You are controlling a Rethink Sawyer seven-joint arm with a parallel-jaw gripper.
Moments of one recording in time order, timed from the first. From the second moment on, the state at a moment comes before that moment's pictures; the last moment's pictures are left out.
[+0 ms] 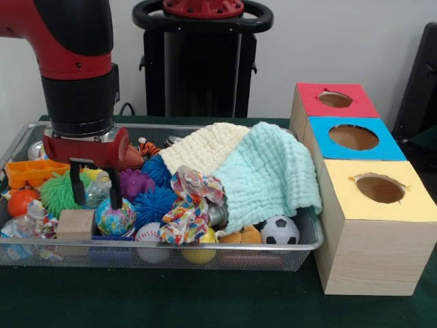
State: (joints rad) arm -0.64 -0.51 0.20 1.48 -0.18 0.51 1.58
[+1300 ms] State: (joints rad) arm -0.65 -0.56 0.17 1.53 -0.22 0.55 1.58
